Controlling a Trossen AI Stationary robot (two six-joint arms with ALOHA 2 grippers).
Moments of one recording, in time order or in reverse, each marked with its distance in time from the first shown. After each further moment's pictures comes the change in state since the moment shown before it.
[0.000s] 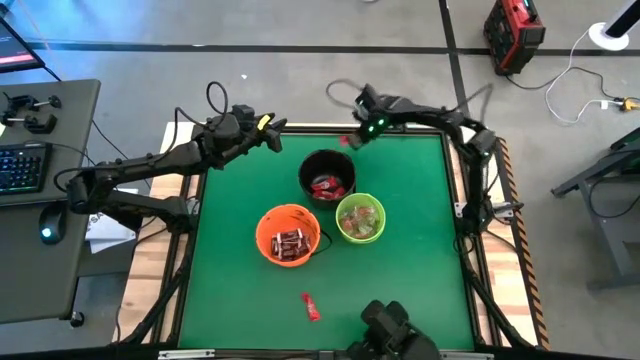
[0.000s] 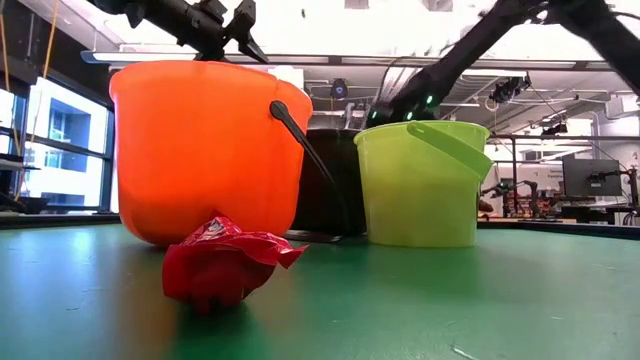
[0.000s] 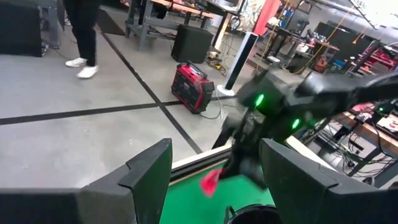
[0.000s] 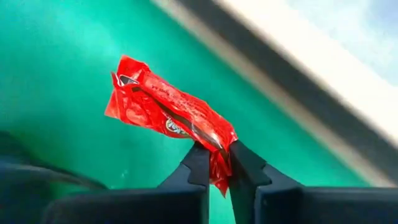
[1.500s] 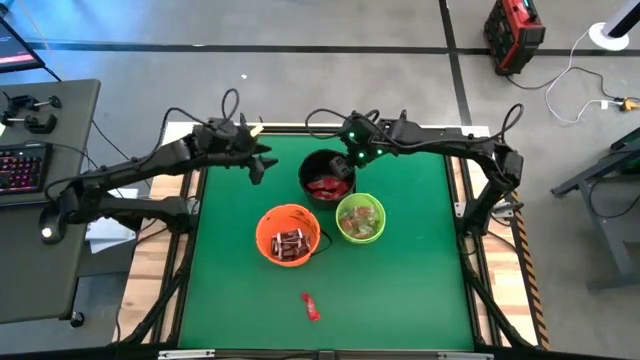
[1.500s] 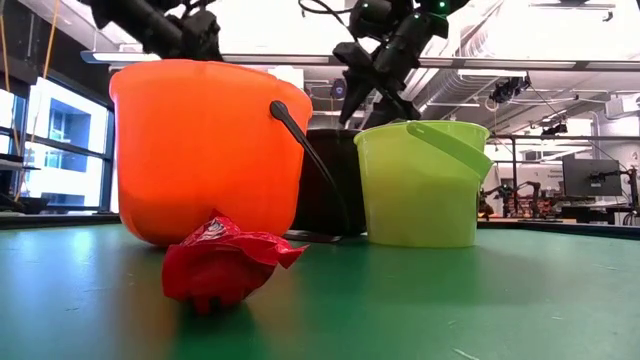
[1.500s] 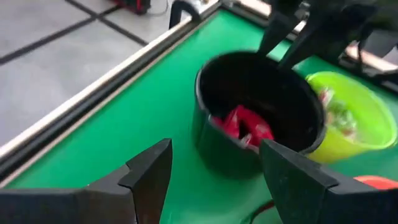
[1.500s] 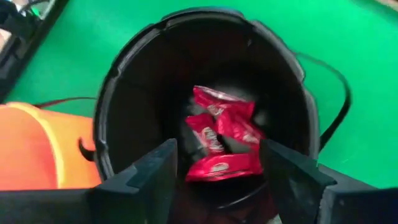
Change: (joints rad) left arm 0.071 -0.117 -0.012 -0.473 0.460 0.252; right arm 0.408 -0.314 0.002 -0.113 0.049 0.428
